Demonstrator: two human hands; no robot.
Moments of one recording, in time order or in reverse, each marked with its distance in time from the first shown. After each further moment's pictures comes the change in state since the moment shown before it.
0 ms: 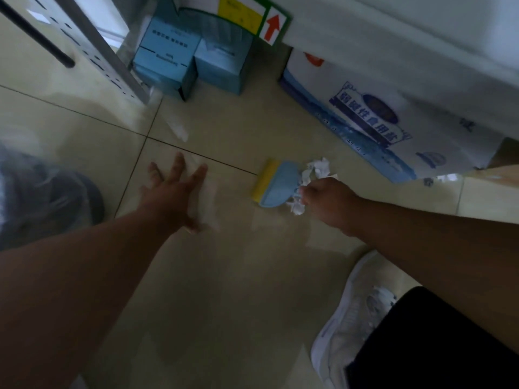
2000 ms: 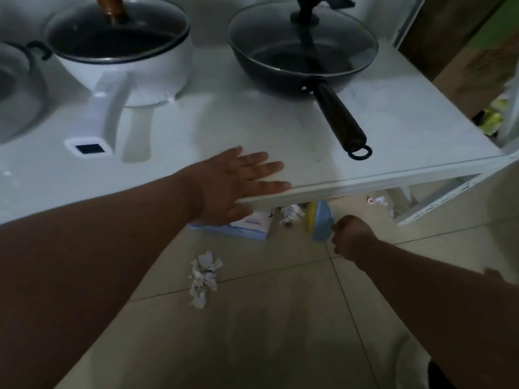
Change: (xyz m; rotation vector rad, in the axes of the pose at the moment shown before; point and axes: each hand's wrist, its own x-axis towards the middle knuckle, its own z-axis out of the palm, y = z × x) left_hand -0.084 0.419 -0.248 0.843 0.479 1.307; right_hand -0.165 0.179 -0.251 0.143 0.532 0.472
